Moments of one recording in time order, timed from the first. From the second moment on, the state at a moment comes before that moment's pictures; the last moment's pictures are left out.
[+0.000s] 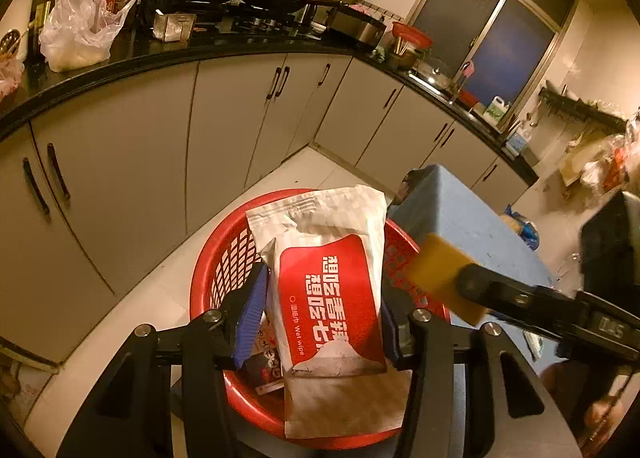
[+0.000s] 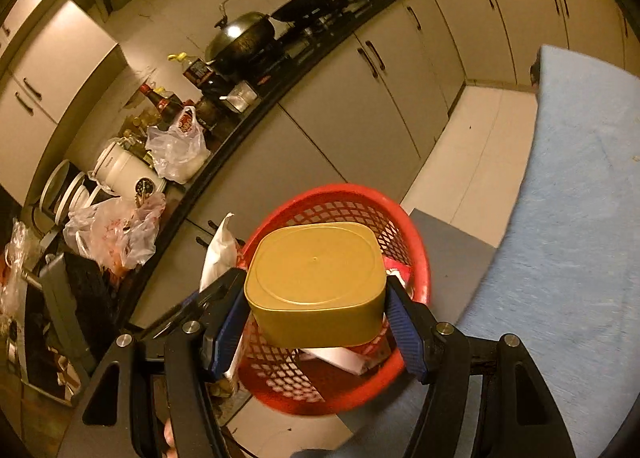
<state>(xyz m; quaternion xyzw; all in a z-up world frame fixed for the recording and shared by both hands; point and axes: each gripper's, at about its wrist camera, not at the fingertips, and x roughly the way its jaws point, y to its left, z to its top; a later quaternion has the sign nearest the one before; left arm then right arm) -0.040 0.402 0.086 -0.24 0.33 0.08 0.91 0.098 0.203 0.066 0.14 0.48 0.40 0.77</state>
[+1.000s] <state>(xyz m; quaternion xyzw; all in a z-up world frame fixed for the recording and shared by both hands) -0.046 0.369 0.104 -0.24 0.33 0.04 0.91 0.065 0.104 0.084 0.18 0.46 0.37 0.79</state>
